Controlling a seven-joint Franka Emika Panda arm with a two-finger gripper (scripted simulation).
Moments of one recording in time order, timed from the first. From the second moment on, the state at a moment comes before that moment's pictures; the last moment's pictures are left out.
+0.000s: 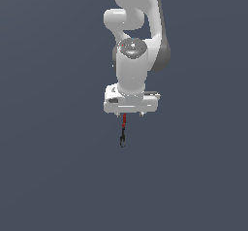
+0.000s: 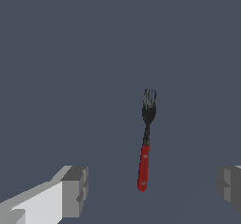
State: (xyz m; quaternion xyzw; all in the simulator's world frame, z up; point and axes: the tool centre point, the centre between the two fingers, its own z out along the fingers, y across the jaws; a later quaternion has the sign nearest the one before) arm 0.001 0.026 0.174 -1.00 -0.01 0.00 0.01
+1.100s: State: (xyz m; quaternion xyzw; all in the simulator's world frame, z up) arm 0.005 0.020 0.169 -1.00 0.01 -0.01 0.02
